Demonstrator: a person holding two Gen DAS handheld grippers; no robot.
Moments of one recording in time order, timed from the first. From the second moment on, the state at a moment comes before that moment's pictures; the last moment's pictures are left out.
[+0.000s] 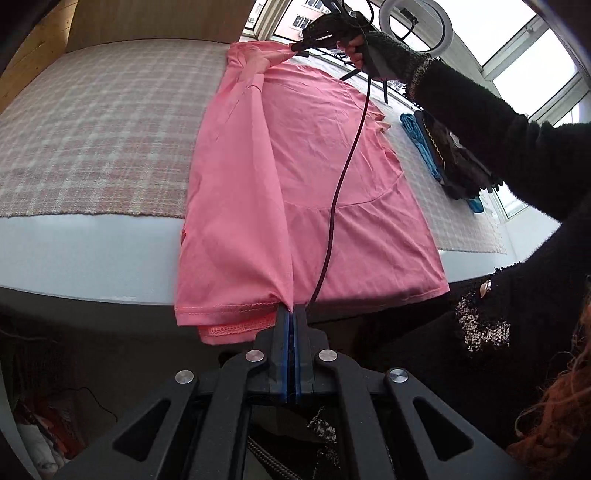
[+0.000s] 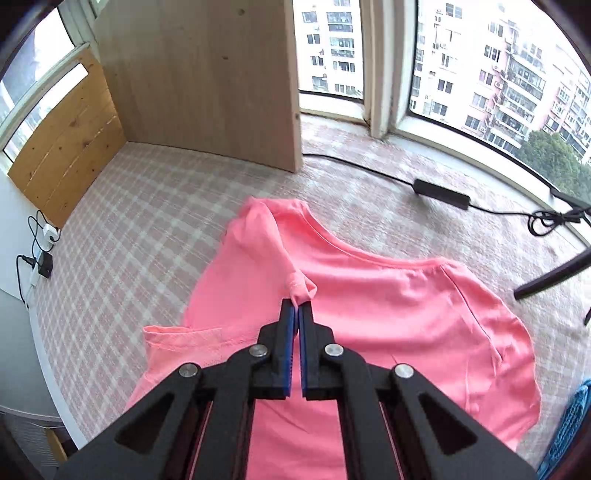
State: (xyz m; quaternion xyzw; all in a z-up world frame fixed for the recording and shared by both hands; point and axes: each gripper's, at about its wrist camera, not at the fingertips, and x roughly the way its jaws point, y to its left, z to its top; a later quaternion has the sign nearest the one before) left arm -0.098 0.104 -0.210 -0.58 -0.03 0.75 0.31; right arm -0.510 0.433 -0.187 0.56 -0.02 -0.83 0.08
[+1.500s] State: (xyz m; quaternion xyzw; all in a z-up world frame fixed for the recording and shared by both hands) left arm -0.095 0.085 -0.252 -0.55 0.02 0.79 0.28; right arm -0.299 0.348 -0.203 0.61 -0.02 -0.76 0.21
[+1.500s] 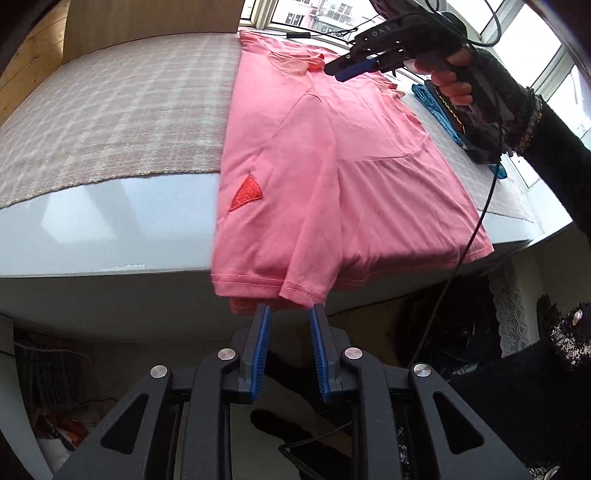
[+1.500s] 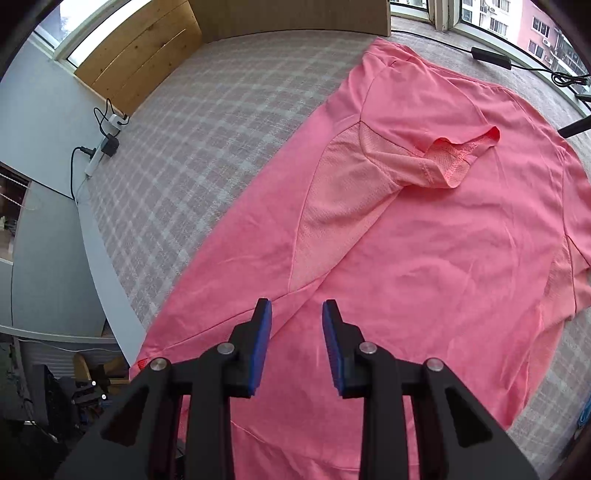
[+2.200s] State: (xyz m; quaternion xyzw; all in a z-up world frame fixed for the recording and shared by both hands) left arm -0.090 0.054 -0.256 -0.55 -0.01 0.79 0.26; right arm -0.243 0.302 -0.228 0.62 0.02 -0.76 0.19
